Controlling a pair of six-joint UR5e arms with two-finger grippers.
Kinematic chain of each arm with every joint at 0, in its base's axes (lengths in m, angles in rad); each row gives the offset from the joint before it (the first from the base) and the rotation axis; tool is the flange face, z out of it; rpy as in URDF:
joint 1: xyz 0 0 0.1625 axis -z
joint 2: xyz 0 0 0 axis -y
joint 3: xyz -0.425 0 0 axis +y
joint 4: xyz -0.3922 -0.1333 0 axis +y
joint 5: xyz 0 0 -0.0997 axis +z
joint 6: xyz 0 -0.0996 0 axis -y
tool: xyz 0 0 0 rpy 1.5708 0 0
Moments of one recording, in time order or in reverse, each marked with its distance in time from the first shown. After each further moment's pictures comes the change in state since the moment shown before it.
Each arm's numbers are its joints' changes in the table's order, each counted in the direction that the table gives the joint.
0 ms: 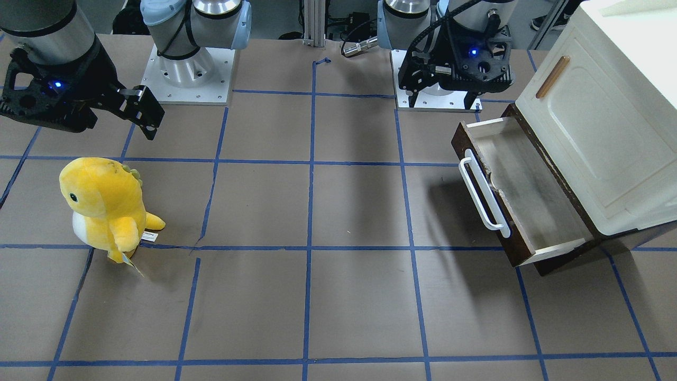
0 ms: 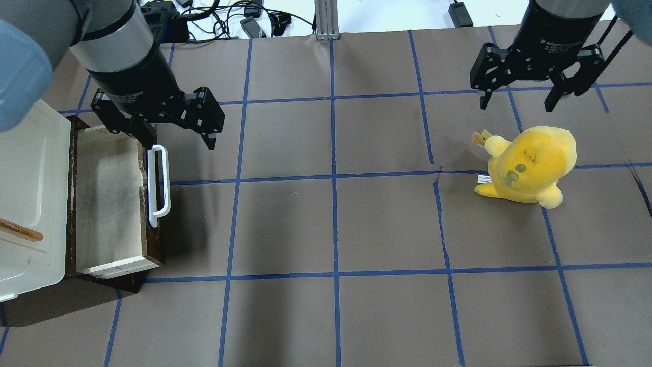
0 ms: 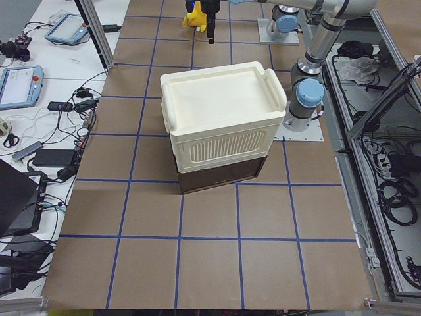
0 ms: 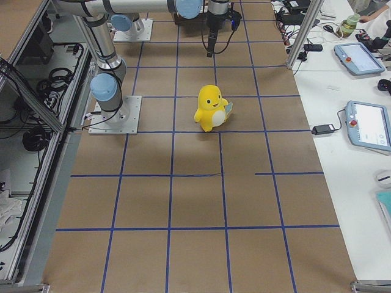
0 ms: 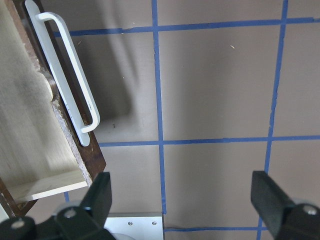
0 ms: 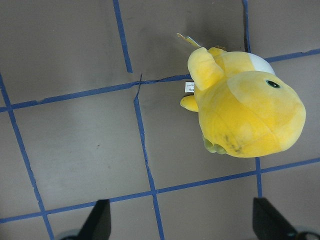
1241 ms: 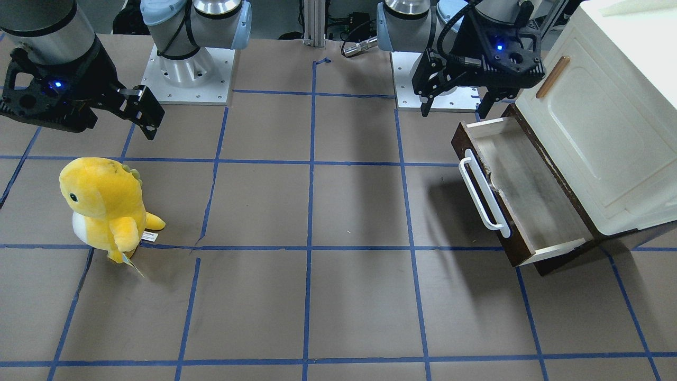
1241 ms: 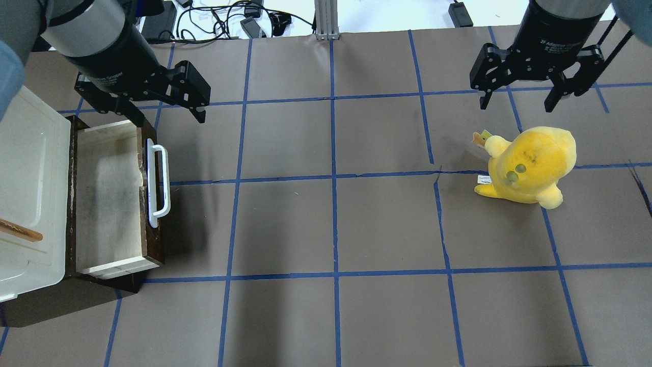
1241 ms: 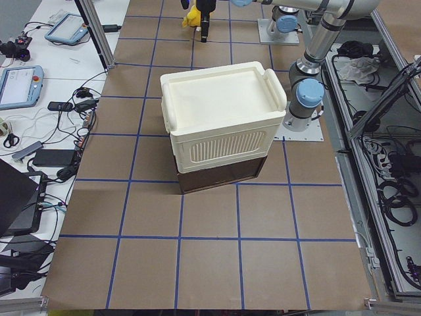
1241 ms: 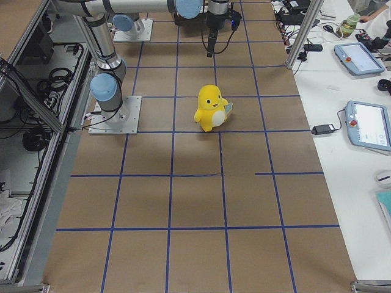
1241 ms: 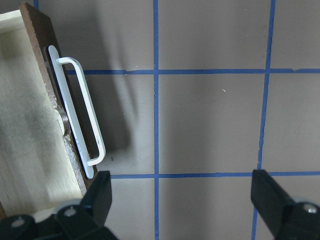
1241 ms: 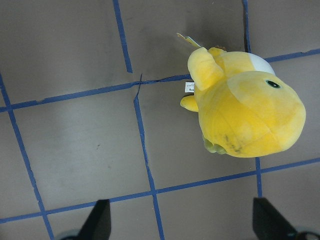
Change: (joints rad) left arm -0.047 0.016 0.012 -0.120 0.037 0.011; right arm 0.000 0.000 0.000 0.000 0.000 0.000
